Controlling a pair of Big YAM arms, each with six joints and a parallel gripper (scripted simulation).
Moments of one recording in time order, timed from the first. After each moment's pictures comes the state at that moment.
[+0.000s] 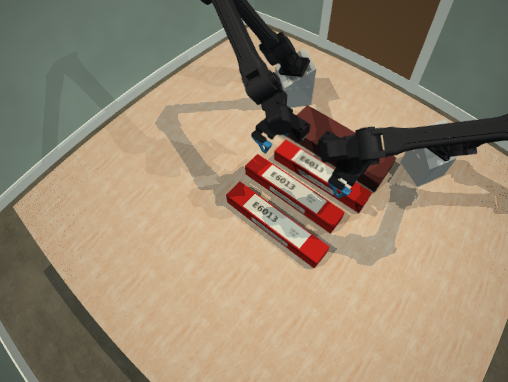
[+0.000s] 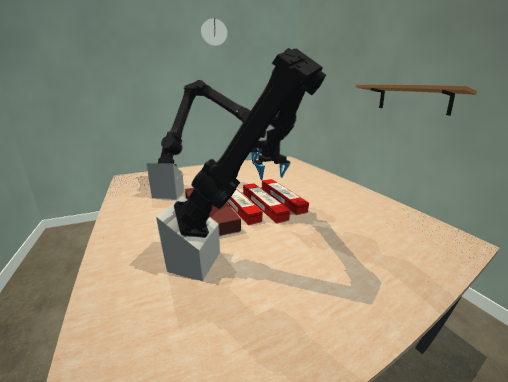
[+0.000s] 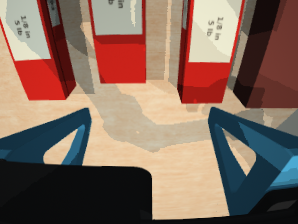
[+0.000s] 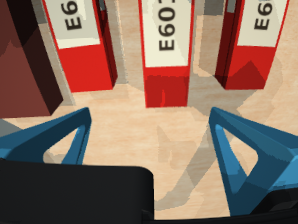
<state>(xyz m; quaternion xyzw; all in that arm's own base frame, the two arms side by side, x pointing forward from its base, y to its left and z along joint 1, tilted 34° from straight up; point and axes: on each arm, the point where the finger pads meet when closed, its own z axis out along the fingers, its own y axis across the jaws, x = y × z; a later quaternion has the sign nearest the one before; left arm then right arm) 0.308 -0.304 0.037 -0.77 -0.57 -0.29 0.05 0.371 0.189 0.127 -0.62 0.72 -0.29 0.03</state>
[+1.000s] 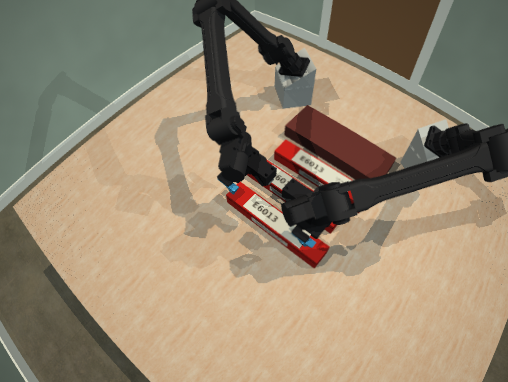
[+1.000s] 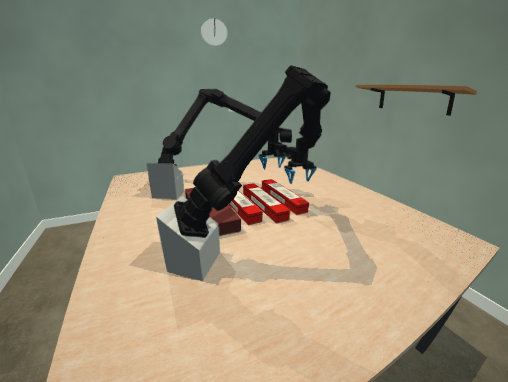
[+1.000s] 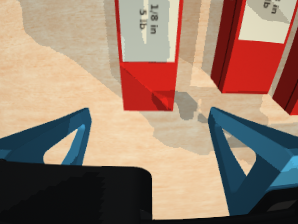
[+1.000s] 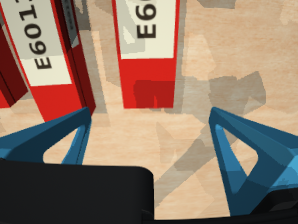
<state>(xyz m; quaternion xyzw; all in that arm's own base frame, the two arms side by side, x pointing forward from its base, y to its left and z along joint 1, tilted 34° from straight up) 0.474 -0.346 0.053 -0.77 -0.56 -0.29 0.04 0.526 0.176 0.162 -0.63 0.72 -0.30 0.02</state>
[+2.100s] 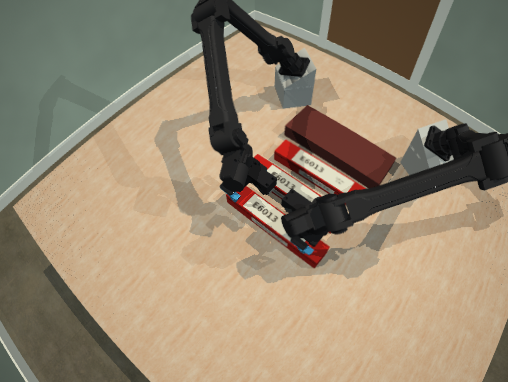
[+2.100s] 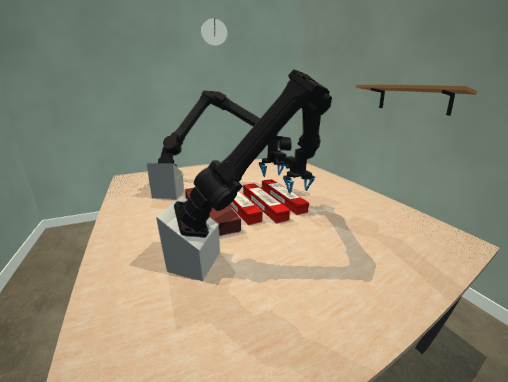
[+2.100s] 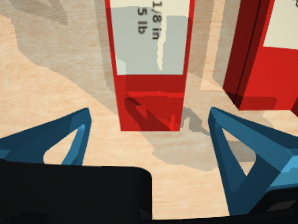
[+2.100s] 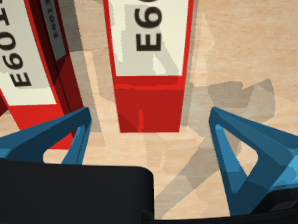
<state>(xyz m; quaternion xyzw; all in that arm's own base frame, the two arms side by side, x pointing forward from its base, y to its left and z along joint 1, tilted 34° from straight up) 0.495 -0.326 0.017 -0.77 -0.56 -0.29 0.04 0.544 0.158 0.120 -0.63 0.71 -0.30 0.02</state>
